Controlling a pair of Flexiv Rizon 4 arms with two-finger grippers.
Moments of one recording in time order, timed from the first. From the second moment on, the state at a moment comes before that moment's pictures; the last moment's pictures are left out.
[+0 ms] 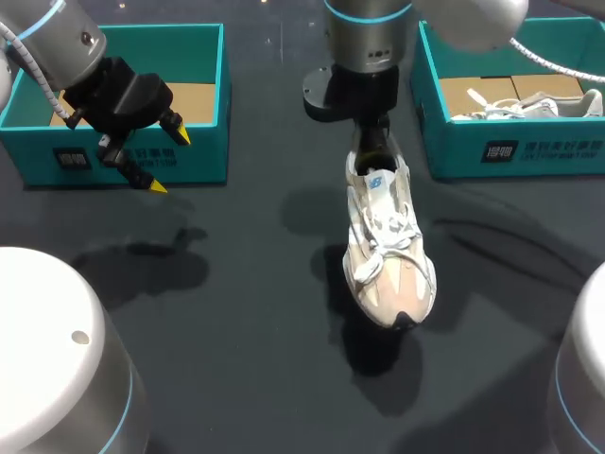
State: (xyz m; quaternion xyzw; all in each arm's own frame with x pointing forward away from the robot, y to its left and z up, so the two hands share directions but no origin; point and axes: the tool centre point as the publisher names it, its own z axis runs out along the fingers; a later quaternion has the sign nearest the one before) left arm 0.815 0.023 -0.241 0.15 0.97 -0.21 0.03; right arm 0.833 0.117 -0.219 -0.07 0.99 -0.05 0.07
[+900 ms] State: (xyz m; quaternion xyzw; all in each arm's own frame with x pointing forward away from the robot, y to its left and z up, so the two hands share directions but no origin) left arm 0.815 0.023 -0.241 0.15 0.97 -0.21 0.03; right arm 0.926 0.000 -0.109 -0.08 0.98 -0.12 0.12
